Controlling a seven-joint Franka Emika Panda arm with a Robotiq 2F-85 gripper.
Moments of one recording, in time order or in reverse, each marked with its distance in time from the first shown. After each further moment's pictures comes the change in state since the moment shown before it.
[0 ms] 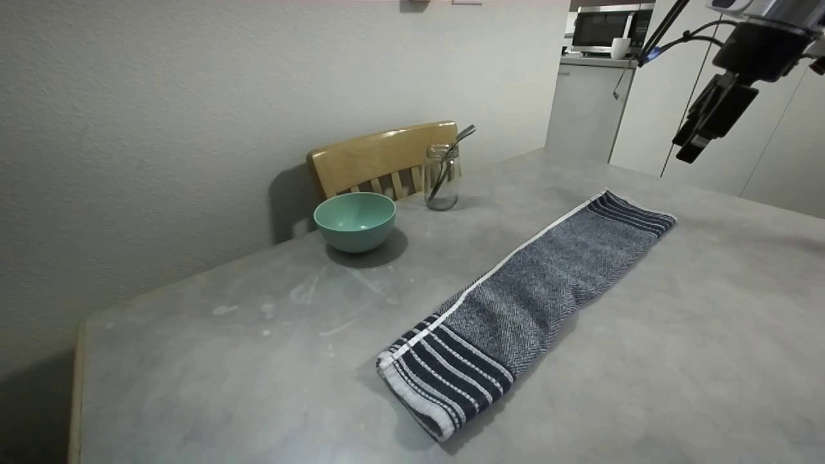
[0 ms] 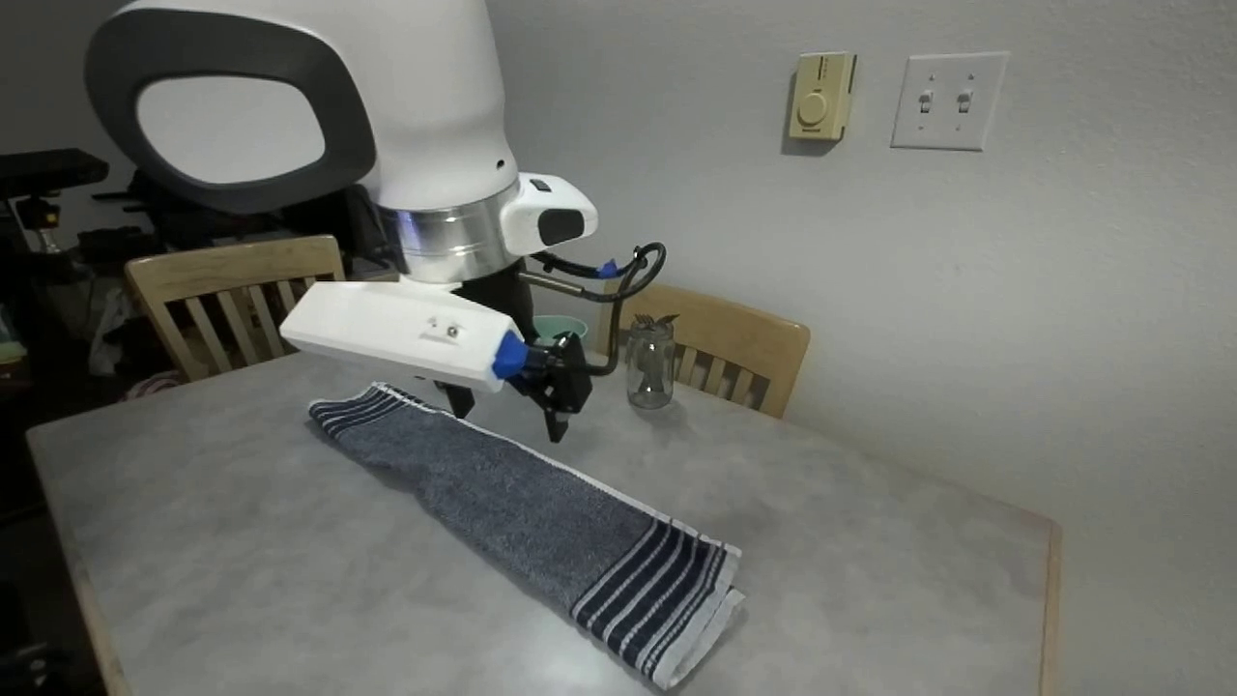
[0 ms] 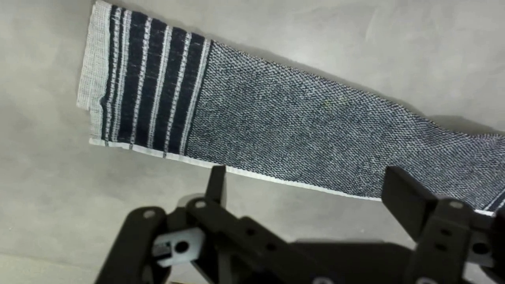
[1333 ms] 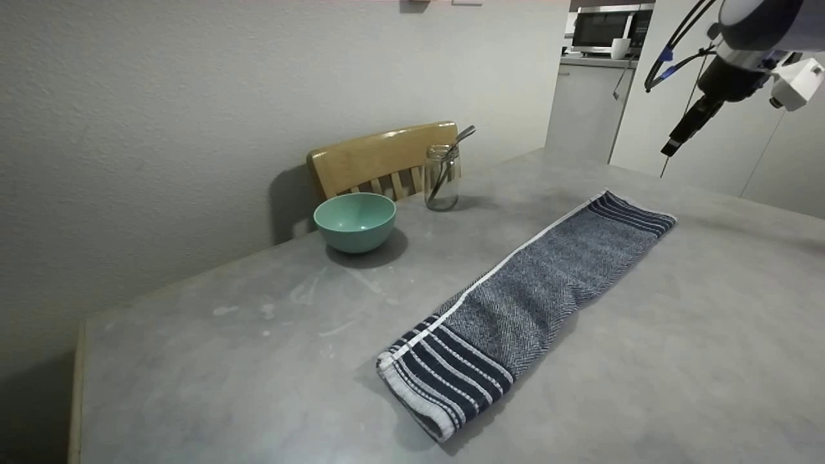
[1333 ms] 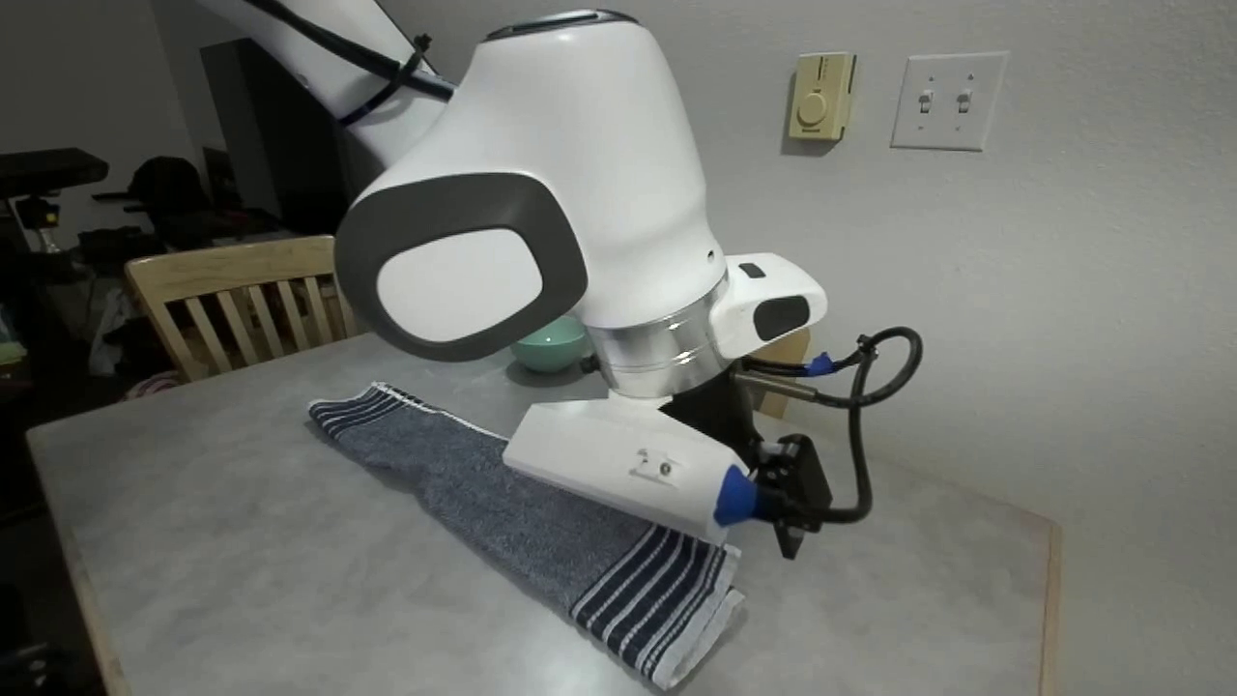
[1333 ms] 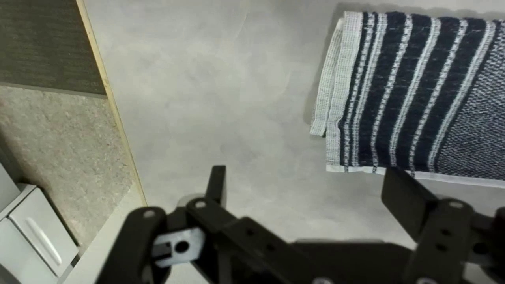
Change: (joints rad) arm -0.185 0.364 -0.013 0.275 -0.029 0.270 0.135
